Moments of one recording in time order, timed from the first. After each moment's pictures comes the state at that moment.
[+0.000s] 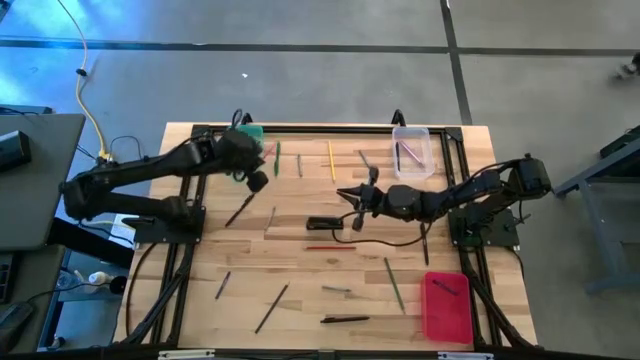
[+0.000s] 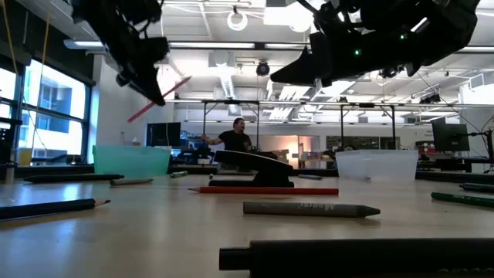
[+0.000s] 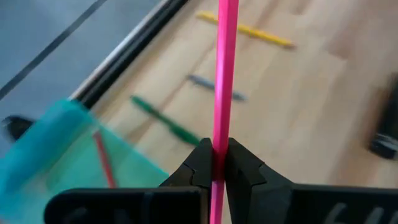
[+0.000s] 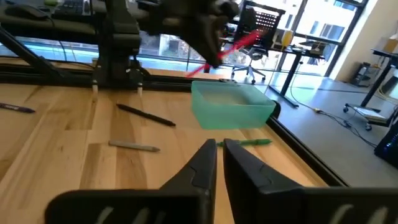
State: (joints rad) left arm 0.58 1.07 0.79 -0.57 -0.19 -0.07; right arm 0.04 1.51 0.54 0.85 0.36 -0.16
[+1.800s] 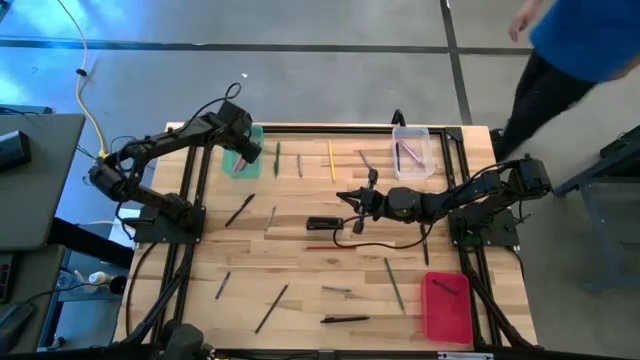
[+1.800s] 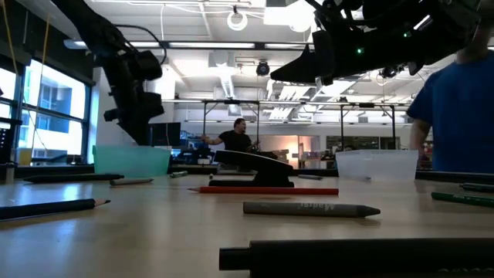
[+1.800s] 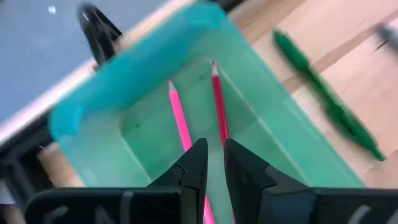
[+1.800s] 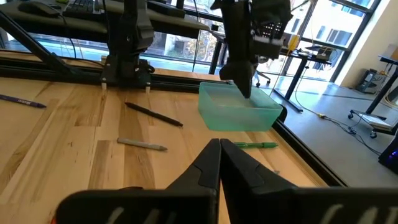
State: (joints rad) left arm 1.07 1.39 0.81 -0.50 -0.07 0.06; right arm 0.06 1.51 0.54 0.85 0.36 -0.18
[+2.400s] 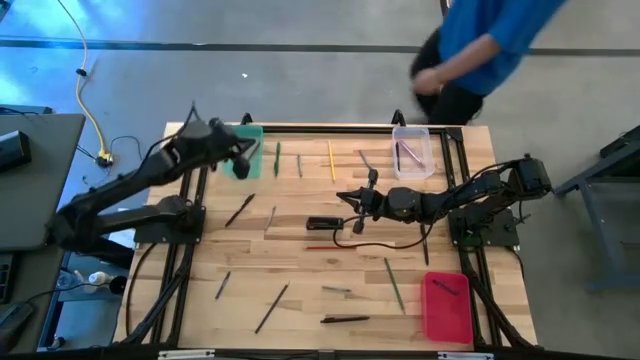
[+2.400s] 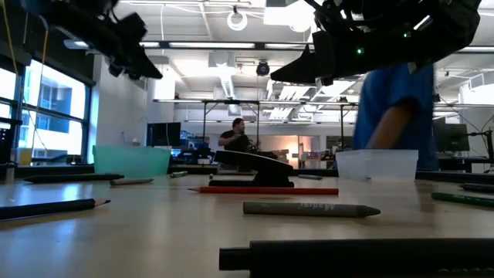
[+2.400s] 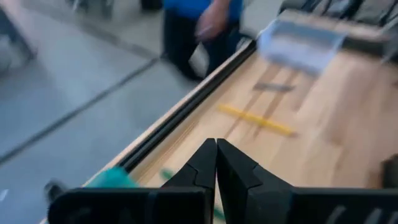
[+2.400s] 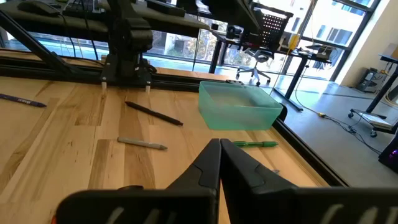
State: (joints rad) left arm 0.80 0.76 0.60 -0.25 0.04 0.06; right arm 0.06 1.51 0.54 0.85 0.36 -0.18
